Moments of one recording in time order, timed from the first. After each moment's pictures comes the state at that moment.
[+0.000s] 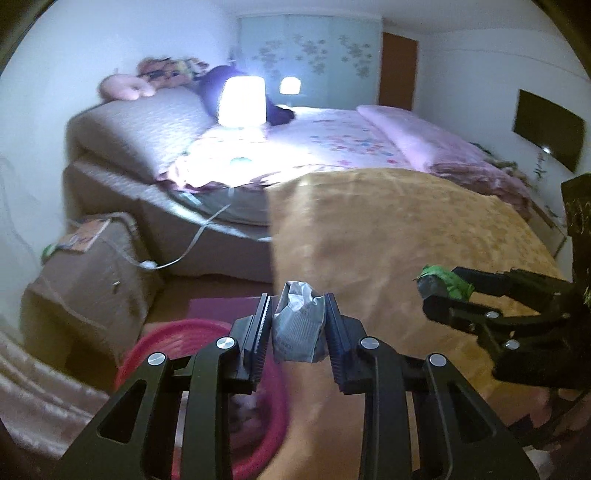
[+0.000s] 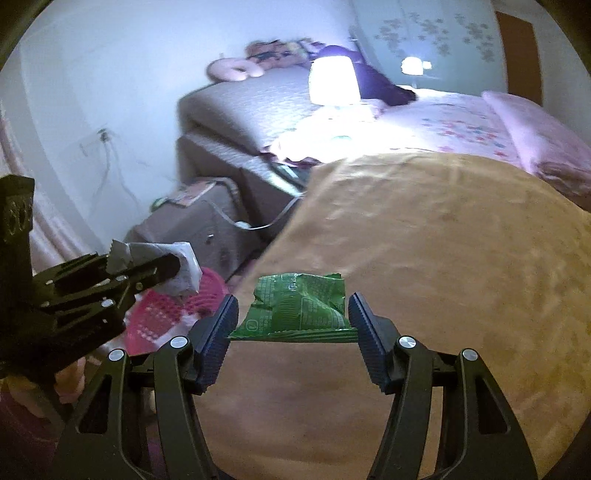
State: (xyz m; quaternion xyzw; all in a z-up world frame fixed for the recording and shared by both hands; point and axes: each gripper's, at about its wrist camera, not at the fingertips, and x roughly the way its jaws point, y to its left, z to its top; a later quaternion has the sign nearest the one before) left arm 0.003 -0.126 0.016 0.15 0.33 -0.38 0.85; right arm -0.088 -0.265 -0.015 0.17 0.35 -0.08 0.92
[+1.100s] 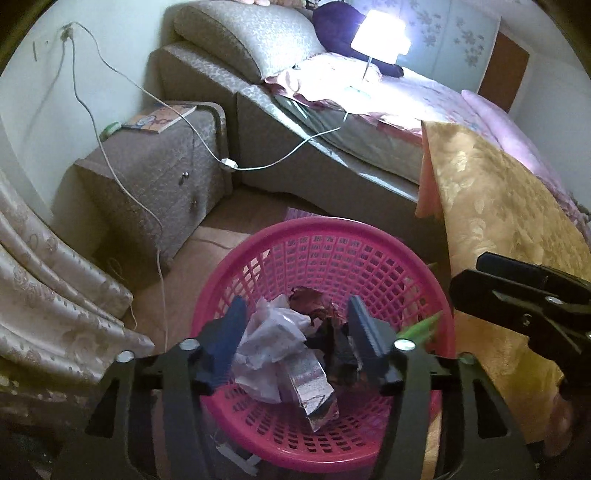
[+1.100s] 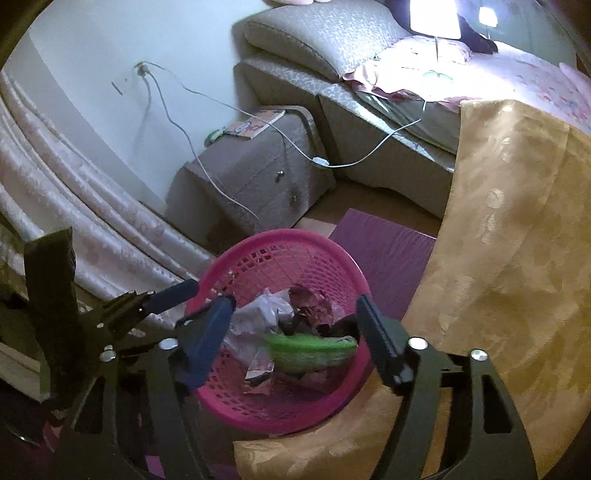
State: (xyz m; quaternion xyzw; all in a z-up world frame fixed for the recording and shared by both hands) left arm 0.094 -0.024 -0.066 0.09 0.46 -0.23 0.85; right arm 0.045 -0.169 -0.061 0.20 0.45 0.05 0.87
